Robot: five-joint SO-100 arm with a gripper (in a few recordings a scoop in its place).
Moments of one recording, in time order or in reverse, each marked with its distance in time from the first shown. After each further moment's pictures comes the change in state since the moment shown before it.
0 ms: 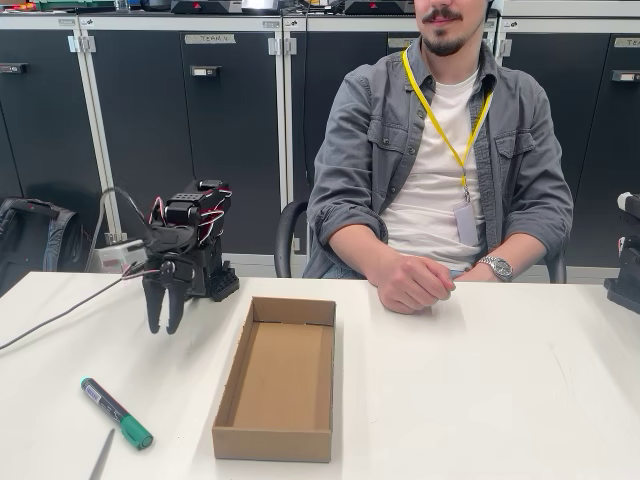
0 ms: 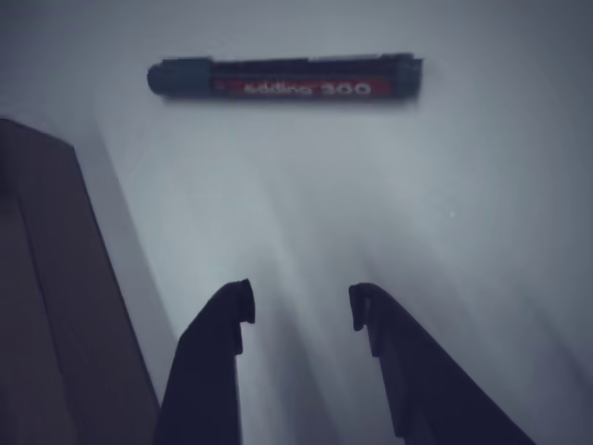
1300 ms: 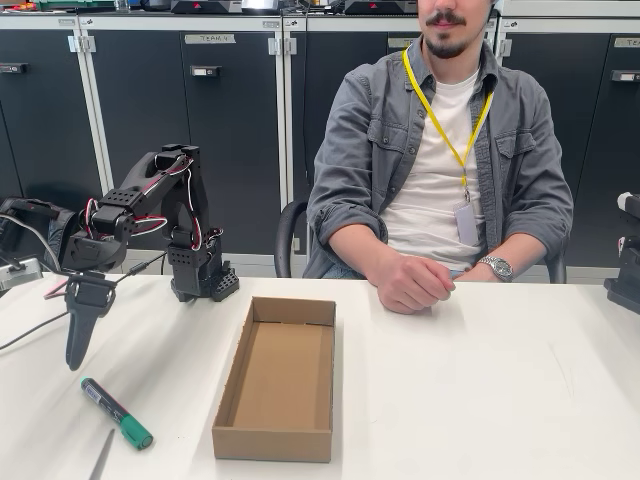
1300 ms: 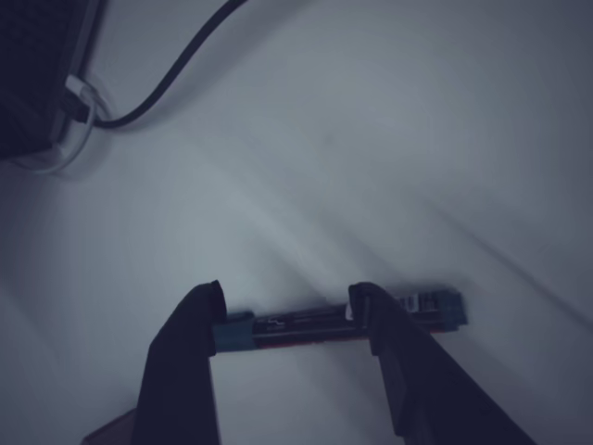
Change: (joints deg) arm 7.5 -78.4 -59.2 -11.7 17.5
